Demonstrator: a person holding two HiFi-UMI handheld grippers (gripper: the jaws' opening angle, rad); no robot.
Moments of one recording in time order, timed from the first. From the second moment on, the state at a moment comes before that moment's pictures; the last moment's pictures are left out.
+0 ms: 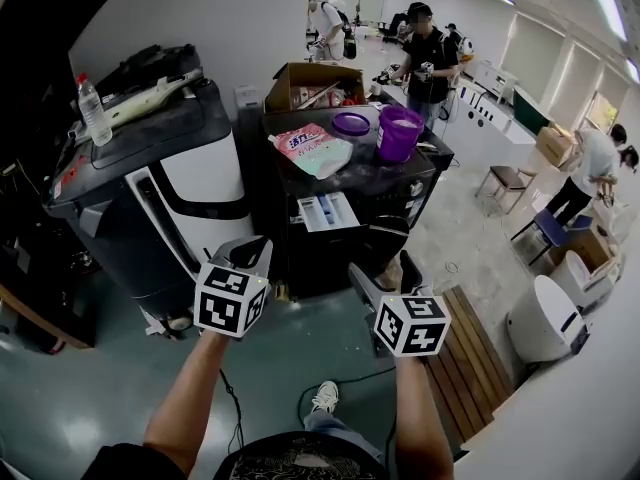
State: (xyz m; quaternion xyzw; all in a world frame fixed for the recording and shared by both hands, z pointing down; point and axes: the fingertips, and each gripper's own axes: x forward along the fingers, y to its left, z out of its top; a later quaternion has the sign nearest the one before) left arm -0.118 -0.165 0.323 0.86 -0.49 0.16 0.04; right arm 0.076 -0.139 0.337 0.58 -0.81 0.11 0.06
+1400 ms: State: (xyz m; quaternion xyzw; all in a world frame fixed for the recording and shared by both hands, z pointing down) left arm -0.037 -0.335 0.329 0.83 -0.52 0.20 0.05; right arm 0.140 -0.325 0.355 0.52 -0.84 0.14 0.06
